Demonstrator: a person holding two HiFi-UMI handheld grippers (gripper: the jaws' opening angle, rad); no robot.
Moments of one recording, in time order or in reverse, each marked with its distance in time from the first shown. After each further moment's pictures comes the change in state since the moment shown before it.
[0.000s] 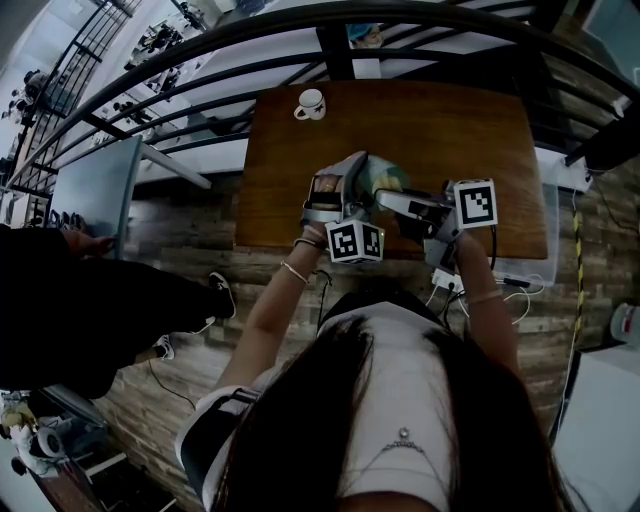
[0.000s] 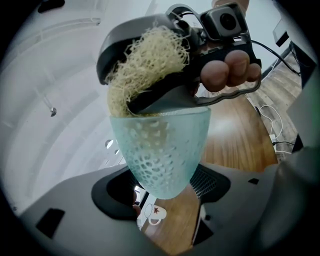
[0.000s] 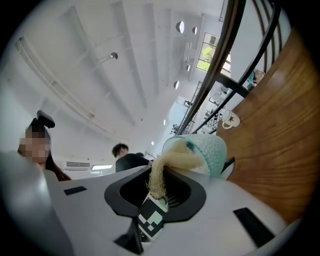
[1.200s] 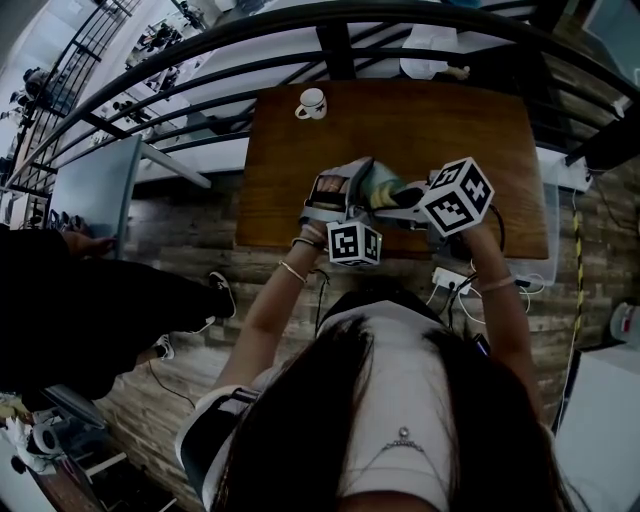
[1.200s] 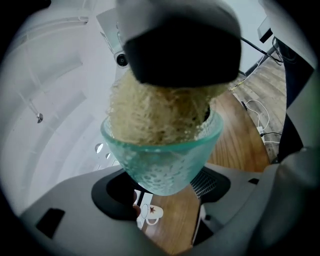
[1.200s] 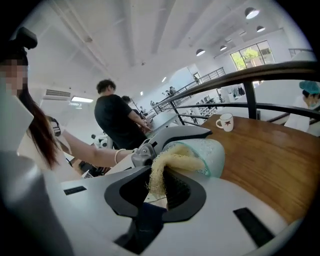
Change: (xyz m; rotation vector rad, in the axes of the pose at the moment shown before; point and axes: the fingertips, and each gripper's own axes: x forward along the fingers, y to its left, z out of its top) left arm -0.003 -0.025 -0.004 0.106 0.006 -0.114; right arm 0.002 -0.026 -0.046 -0.425 0.563 -0.318
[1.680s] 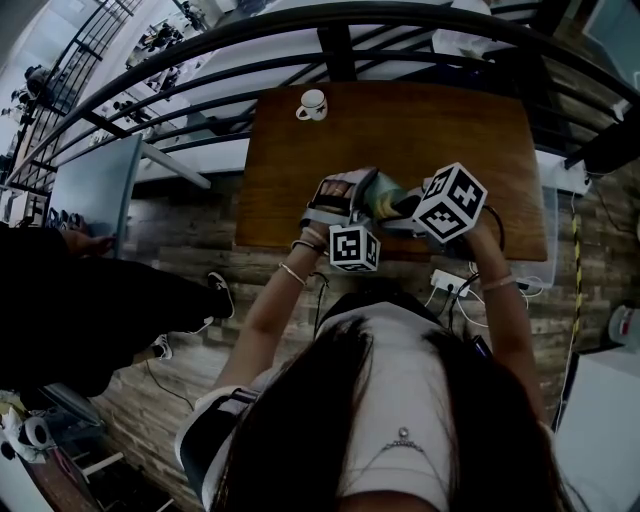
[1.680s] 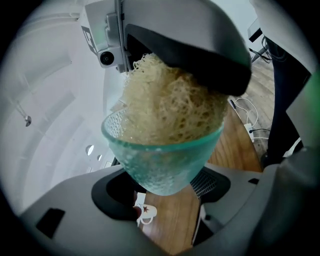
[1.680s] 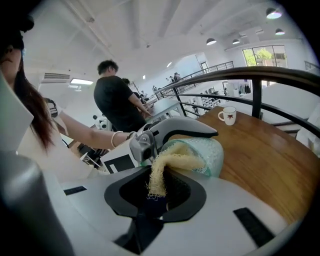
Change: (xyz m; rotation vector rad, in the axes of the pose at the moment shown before) left arm -0.004 -0.026 0.000 0.048 0.010 -0.099; right arm 0.007 -0.001 -0.030 -0.087 0.179 -0.029
